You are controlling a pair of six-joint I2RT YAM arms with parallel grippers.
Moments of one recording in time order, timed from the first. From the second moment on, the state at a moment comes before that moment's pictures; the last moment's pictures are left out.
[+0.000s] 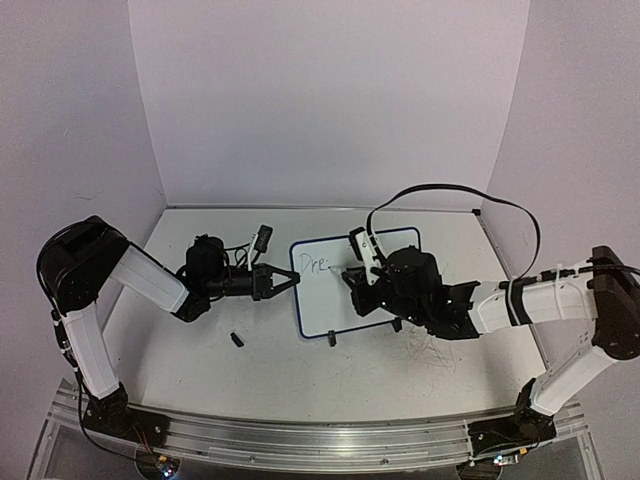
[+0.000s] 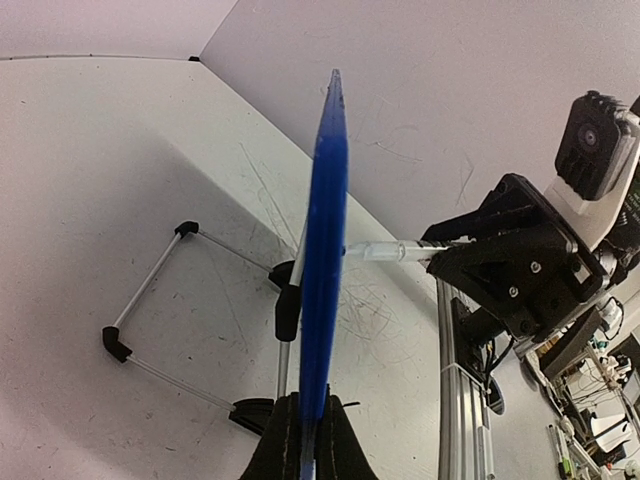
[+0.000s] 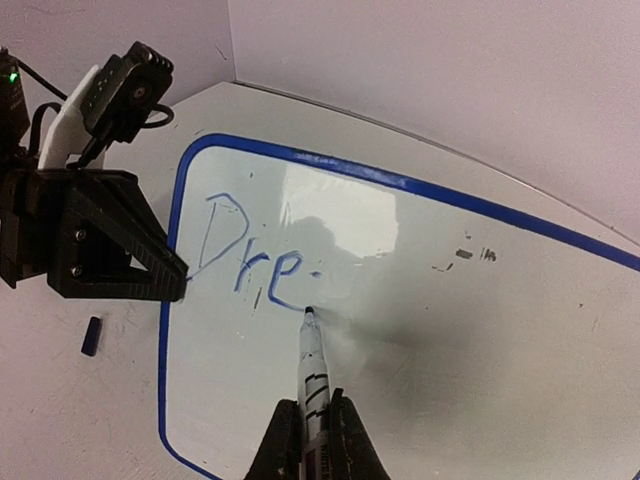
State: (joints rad) left arm -0.63 1.83 0.72 0.97 0.73 -0.56; right arm 0.98 1.54 0.82 0.35 0.31 0.12
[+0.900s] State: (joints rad) left arm -0.63 1.83 0.72 0.98 0.73 -0.56; right arm 0.95 1.52 0.80 0.40 0.32 0.11
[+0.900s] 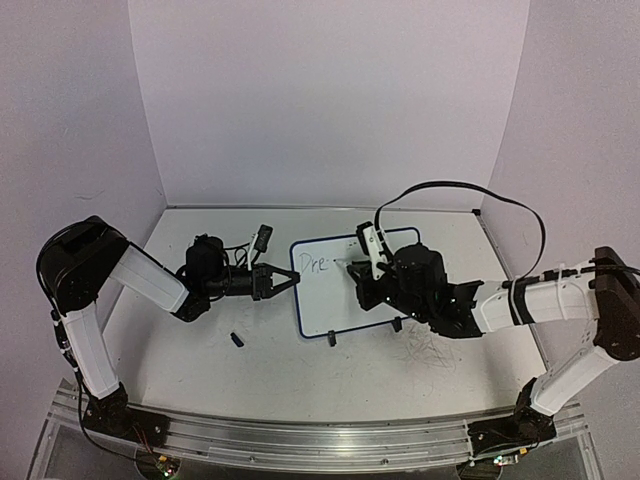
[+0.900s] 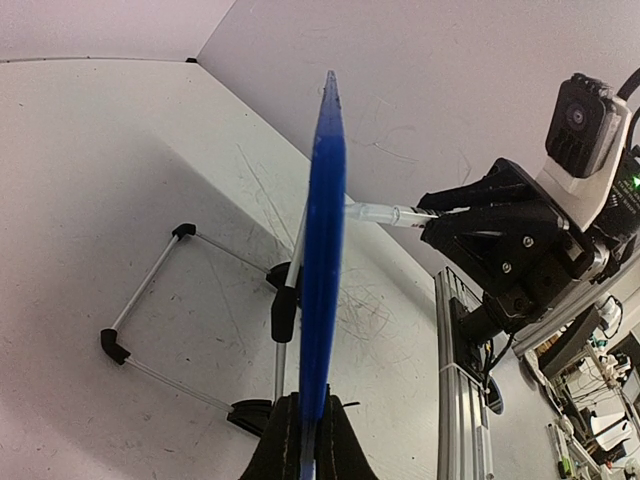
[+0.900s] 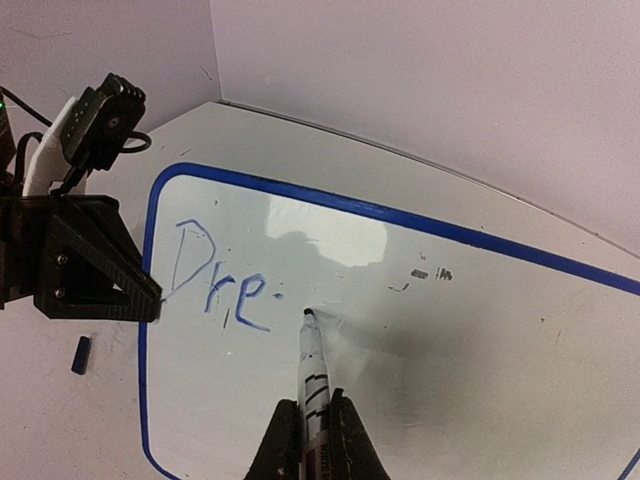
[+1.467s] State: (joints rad) left arm -0.63 1.83 0.72 0.98 0.73 -0.56; right arm 0.95 1.54 0.83 0.39 0.32 0.10
